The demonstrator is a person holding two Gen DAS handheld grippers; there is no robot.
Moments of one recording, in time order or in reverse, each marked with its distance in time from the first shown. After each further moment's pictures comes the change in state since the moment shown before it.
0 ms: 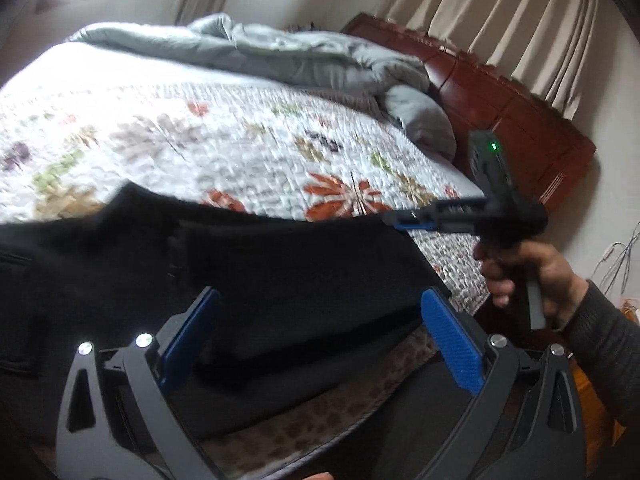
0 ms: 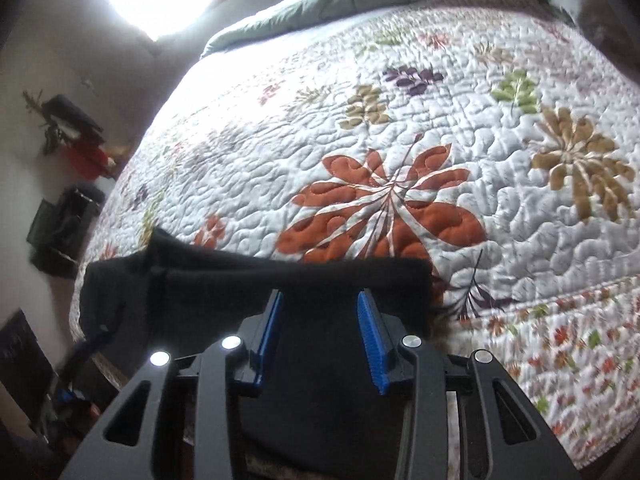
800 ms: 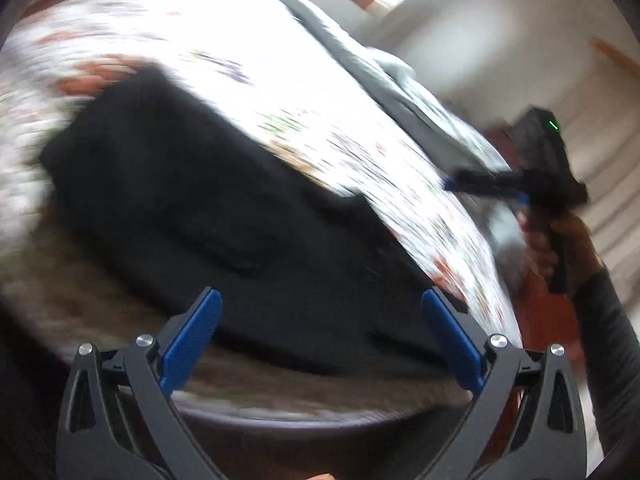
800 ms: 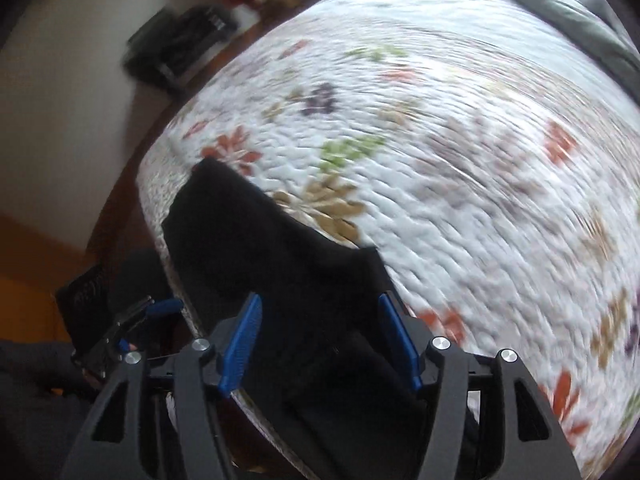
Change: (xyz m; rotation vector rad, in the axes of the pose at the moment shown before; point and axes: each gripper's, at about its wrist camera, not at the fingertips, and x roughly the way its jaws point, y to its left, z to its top) left arm -0.151 0.130 -0.062 -0.627 -0.204 0.269; right arm 0.086 0.302 0.098 -0.699 0.444 0.244
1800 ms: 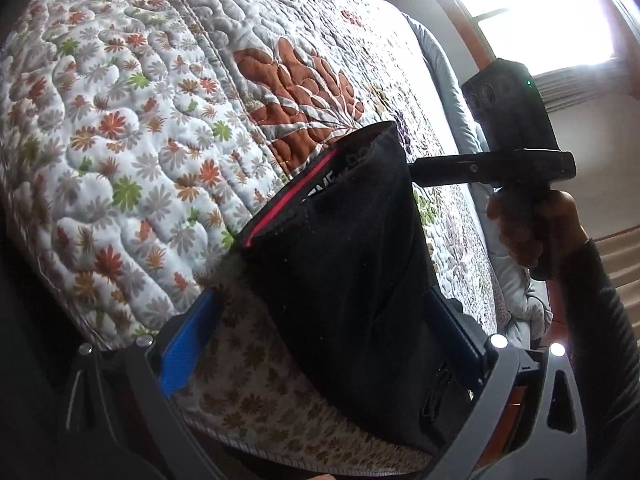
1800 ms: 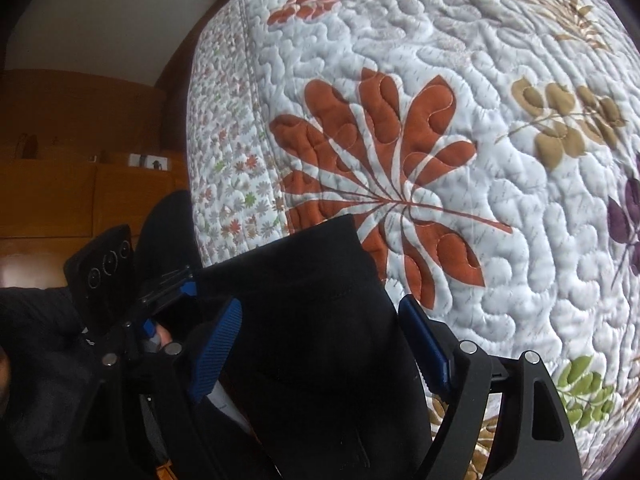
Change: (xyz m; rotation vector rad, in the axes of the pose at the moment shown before) left arm -0.012 0.121 0.061 -0.406 -0.008 0.075; right arm 0.265 0.151 0.179 -0.372 0.578 0.276
